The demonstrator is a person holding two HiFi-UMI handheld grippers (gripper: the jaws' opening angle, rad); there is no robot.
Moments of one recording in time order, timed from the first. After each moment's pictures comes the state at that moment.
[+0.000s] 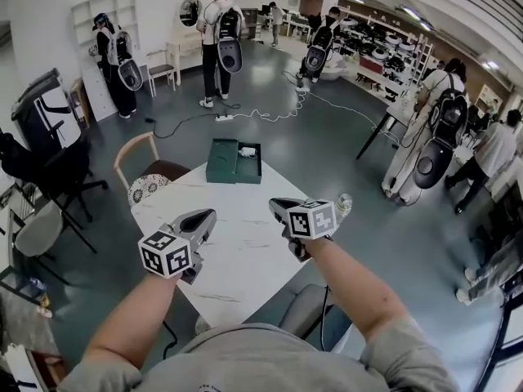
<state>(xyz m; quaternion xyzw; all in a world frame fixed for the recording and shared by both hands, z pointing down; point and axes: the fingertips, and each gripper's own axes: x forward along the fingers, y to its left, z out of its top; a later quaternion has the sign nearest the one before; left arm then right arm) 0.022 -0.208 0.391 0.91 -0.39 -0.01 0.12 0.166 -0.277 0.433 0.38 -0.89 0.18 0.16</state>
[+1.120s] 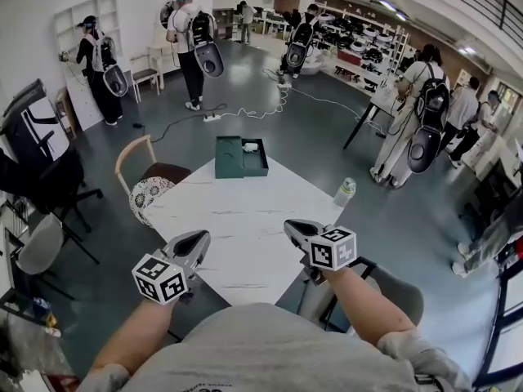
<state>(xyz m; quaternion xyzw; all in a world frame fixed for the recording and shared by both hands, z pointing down) -0.083 -0.119 0.397 0.93 -0.35 -0.02 0.13 0.117 -0.152 0.429 0.42 -0.88 0.17 0.12</state>
